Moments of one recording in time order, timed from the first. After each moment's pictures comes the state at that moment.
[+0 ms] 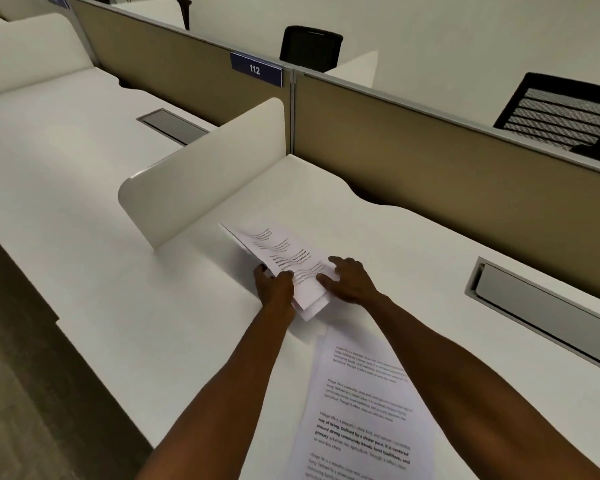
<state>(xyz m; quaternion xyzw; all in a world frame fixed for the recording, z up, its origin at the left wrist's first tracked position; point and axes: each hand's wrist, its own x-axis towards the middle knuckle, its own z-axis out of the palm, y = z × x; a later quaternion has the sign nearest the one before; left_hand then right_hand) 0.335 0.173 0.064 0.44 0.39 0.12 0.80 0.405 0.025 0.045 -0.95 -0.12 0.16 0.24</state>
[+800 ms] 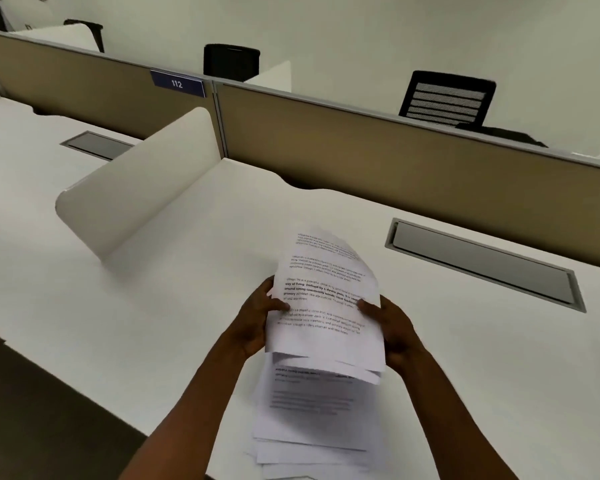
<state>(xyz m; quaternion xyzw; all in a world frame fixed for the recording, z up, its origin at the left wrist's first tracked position) 0.200 0.124 0.098 0.50 0.05 -0.23 0.83 0.174 -0.133 0.099 -0.49 0.18 0.19 0.83</state>
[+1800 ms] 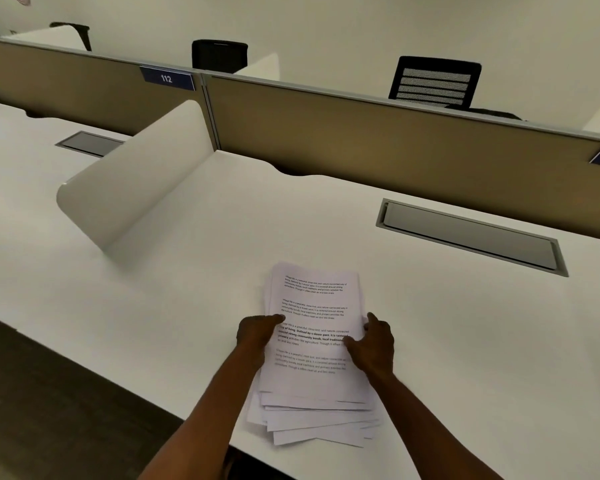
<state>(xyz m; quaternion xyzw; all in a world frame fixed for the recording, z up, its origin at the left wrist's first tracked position) 0.145 0.112 0.041 0.62 0.35 -0.18 0.67 0.103 -0.109 0.024 -0.89 0.24 0.06 0.39</state>
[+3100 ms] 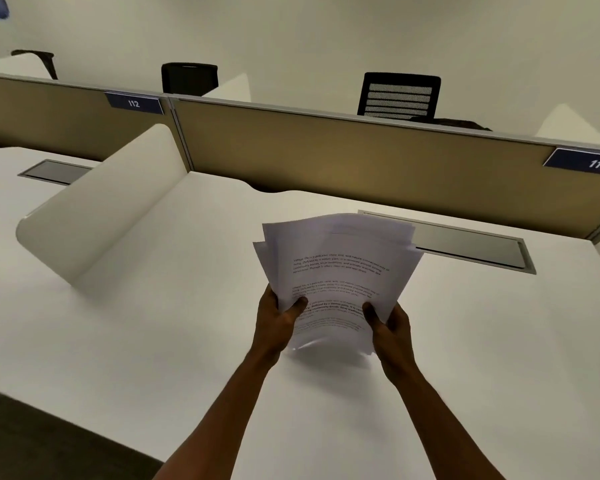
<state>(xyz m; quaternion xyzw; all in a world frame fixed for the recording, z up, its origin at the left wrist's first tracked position) 0.162 0.044 0.094 0.69 -0.01 -0.03 0.72 0.109 -0.155 0.084 -0.66 0.15 -0.12 0.73</state>
